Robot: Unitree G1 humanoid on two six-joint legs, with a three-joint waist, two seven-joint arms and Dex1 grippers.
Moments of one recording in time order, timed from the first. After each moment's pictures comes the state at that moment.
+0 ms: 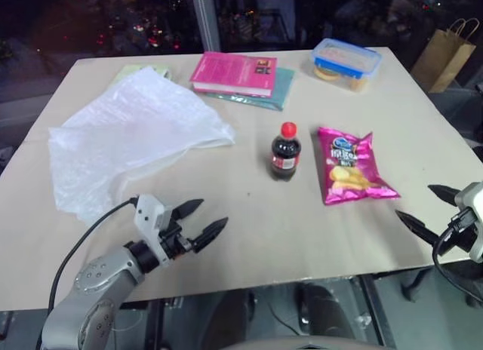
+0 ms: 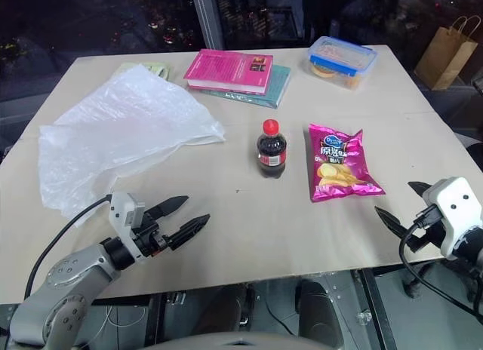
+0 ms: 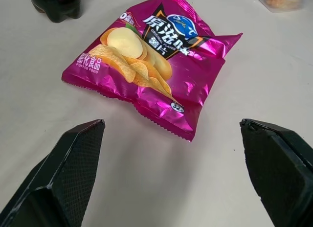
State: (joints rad) left arm 0.28 0.57 0.23 -0.55 -0.63 0.47 -0.67; right arm 0.35 -0.73 -0.58 -0.66 0.47 0.59 0.73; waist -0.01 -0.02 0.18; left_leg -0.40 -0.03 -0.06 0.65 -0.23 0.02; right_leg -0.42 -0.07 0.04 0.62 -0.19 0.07
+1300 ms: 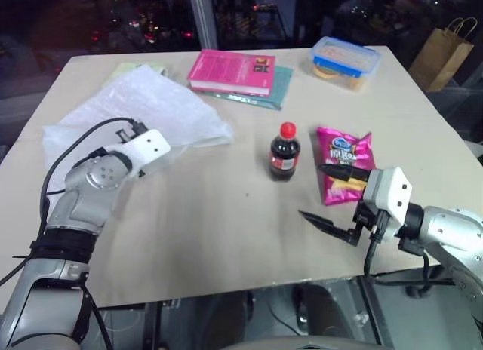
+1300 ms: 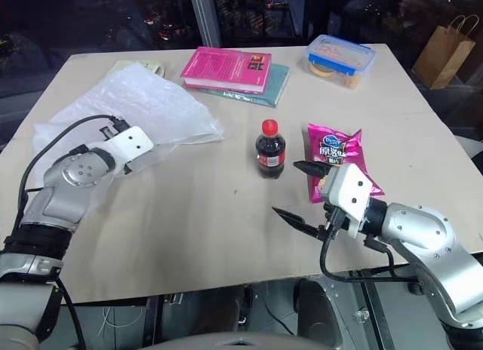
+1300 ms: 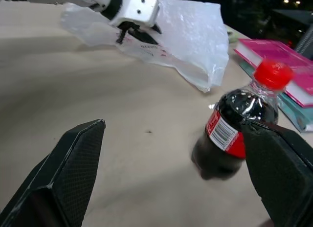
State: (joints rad) left arm -0.45 0.88 -0.07 0.27 0.26 0.13 -0.53; right arm -0.06 -0.70 -0.02 -0.81 0.52 0.50 0.68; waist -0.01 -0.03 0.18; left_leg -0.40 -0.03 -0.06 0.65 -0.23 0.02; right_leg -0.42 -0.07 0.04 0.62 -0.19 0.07
